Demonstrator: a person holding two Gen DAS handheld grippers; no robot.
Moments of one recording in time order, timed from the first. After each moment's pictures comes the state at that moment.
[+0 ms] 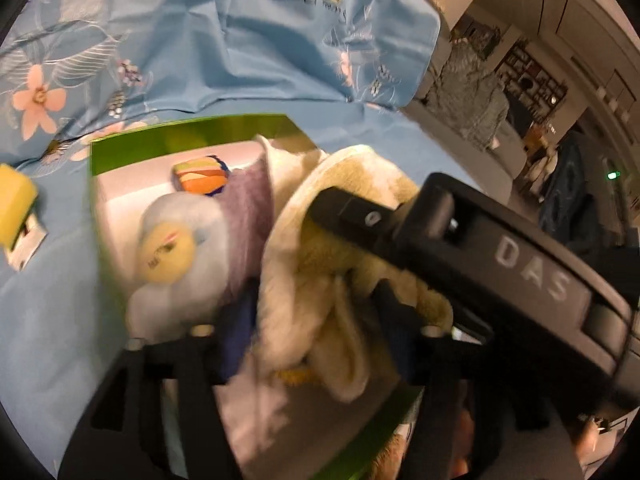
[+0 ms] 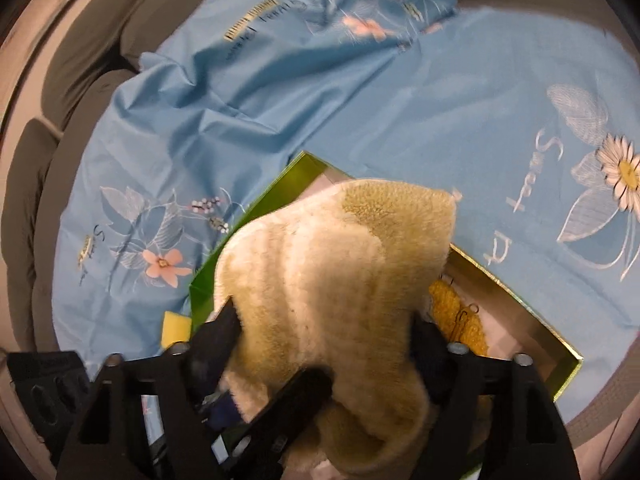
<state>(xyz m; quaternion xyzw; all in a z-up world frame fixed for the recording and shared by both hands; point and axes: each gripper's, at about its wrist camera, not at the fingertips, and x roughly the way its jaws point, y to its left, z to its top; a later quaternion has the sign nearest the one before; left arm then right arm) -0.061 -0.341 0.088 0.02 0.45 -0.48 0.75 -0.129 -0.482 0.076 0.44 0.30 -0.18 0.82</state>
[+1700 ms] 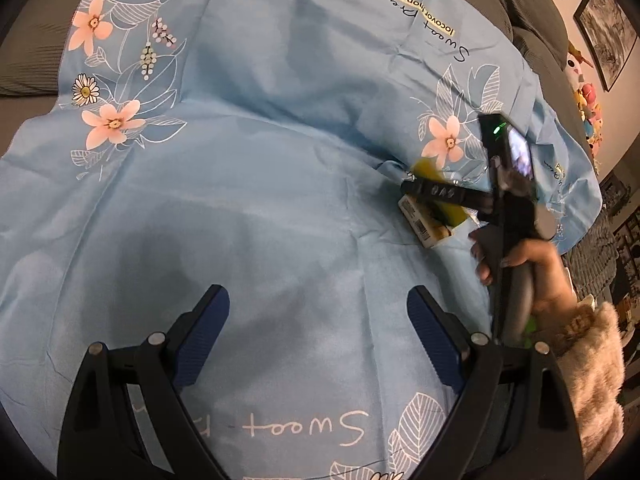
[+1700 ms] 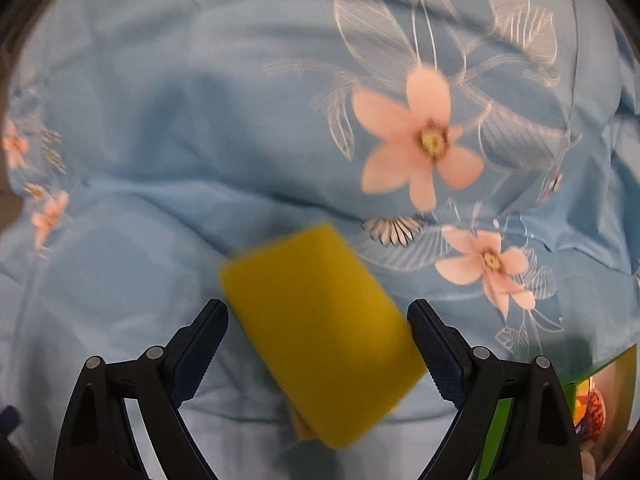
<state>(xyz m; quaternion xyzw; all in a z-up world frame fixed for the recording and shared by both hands) 0.021 0.008 0.063 -0.14 0.44 -0.19 0.87 0.164 -0.243 0.050 0.00 0.48 -0.03 0.88</state>
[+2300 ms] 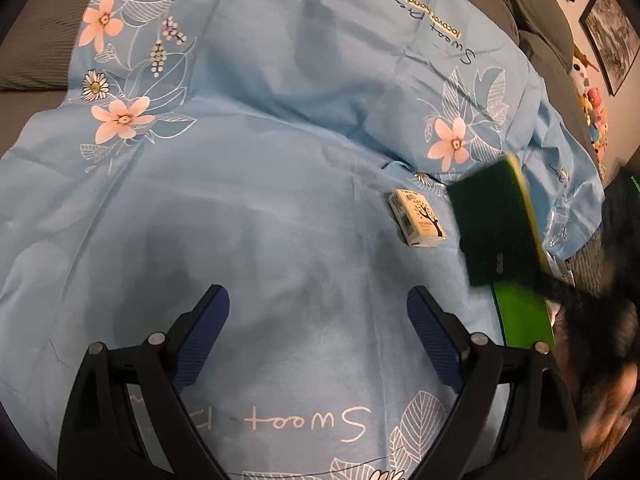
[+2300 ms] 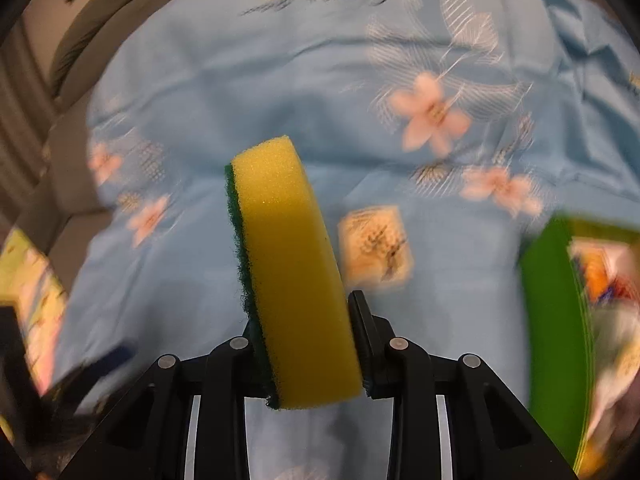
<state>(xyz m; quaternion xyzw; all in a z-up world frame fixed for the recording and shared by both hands) 0.017 0.012 0.062 -0.14 0.44 -0.18 0.87 0.026 -0.198 0.108 0.12 0.45 0.06 0.89</state>
